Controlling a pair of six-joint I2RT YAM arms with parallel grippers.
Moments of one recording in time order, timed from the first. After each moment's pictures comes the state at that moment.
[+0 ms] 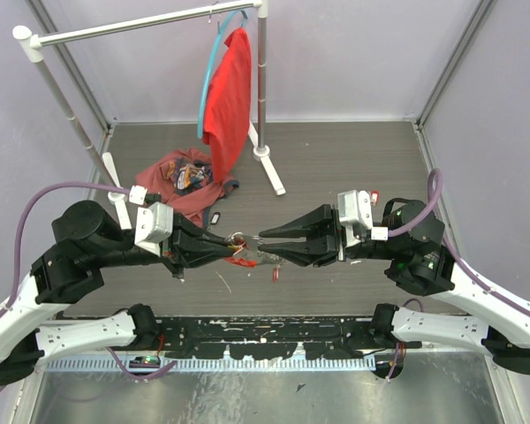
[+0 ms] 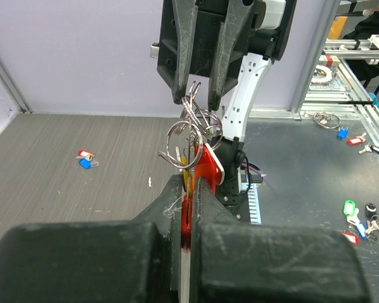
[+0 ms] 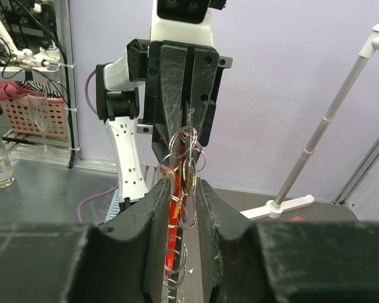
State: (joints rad) left arm -1.10 0.77 1.26 -0.41 0.41 0.01; right arm 1.12 0.84 1.15 0.04 -0.47 -0.05
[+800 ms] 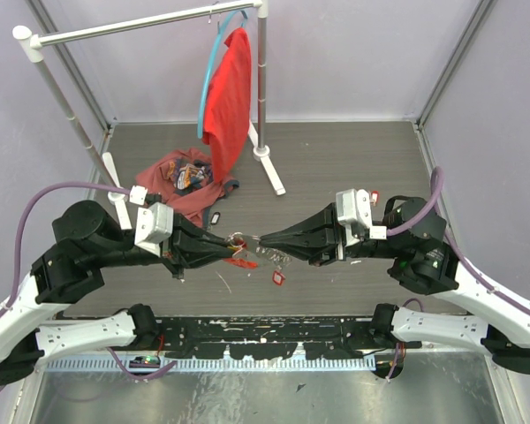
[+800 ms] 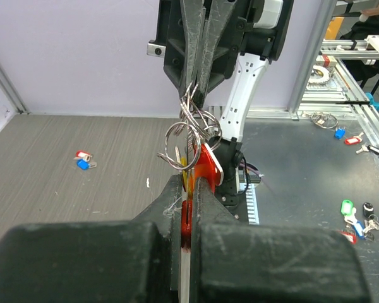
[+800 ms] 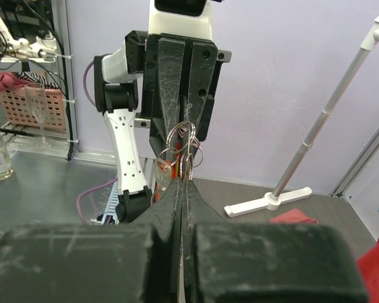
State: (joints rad) left arm -1.10 0.77 1.26 -0.41 0.41 0.00; right arm 1.12 0.85 1.18 -0.01 -0.47 -0.06
